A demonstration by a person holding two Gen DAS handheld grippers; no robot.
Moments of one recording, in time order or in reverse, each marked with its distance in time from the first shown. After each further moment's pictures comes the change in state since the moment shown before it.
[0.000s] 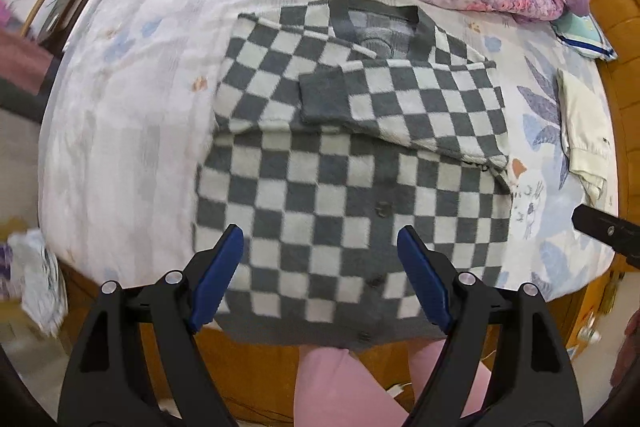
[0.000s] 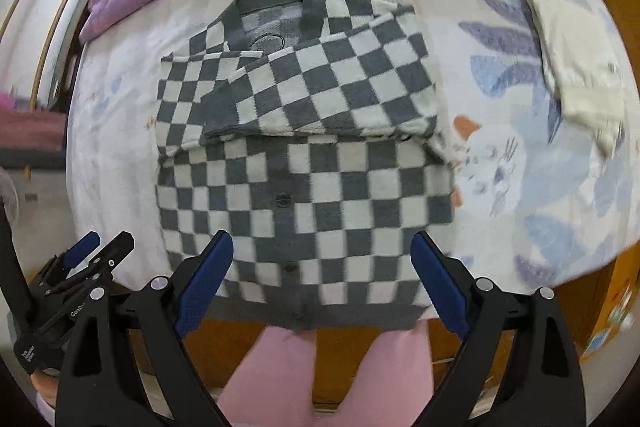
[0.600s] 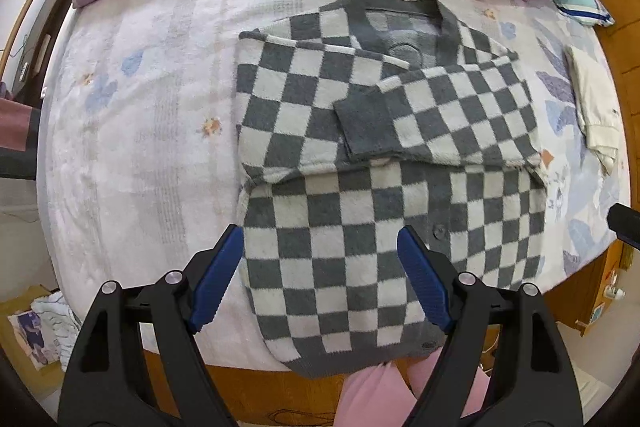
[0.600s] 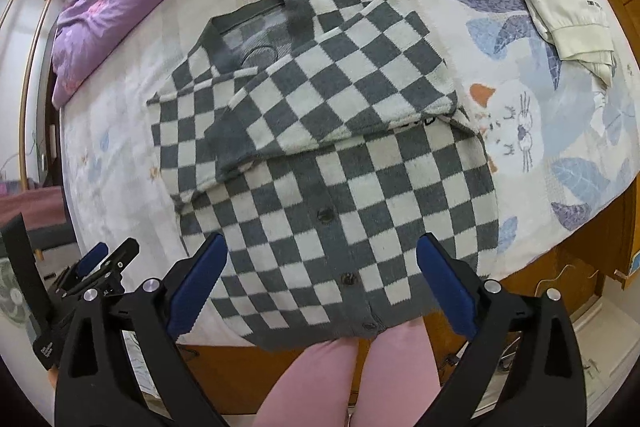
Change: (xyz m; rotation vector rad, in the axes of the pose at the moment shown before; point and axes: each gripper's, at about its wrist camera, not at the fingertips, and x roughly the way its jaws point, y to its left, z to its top) left arm 0.042 0.062 0.081 0.140 0.076 0.012; right arm 0.022 0.039 0.033 0.239 0.009 -0.013
